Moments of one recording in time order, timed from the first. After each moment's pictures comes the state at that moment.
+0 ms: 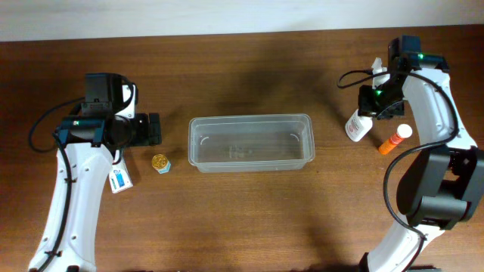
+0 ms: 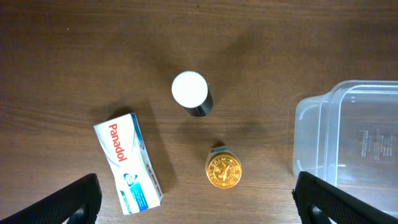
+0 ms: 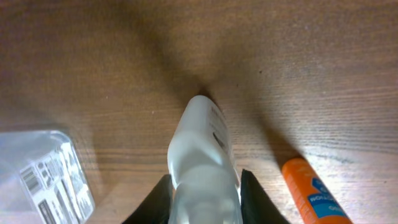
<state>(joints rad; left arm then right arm) 0.01 1.47 1.32 -0.96 -0.06 -0.02 -0.17 2.00 1.71 -1.15 -0.12 -0.03</state>
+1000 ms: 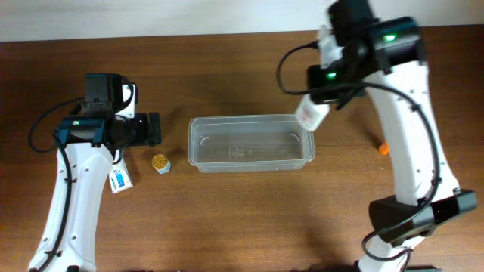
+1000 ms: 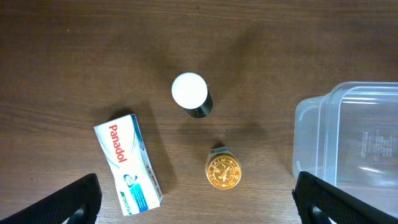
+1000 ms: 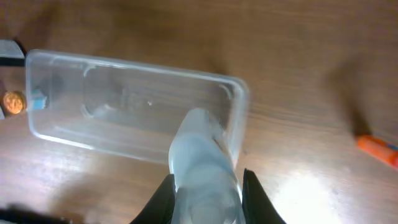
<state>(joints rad) 0.01 1.47 1.32 -0.96 -0.05 -0.02 0.27 1.91 2.26 -1.63 -0.10 0.17</state>
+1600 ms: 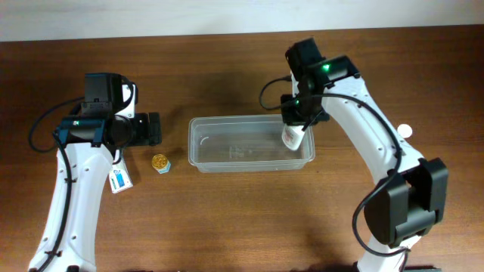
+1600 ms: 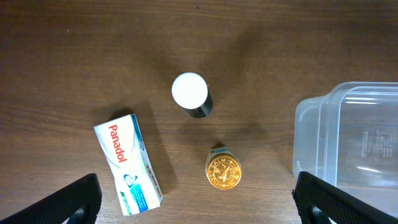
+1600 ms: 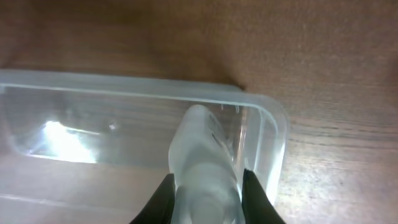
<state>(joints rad) 0.01 1.47 1.32 -0.96 -0.05 -0.02 0.32 1.92 1.71 -1.18 -0.05 0.29</state>
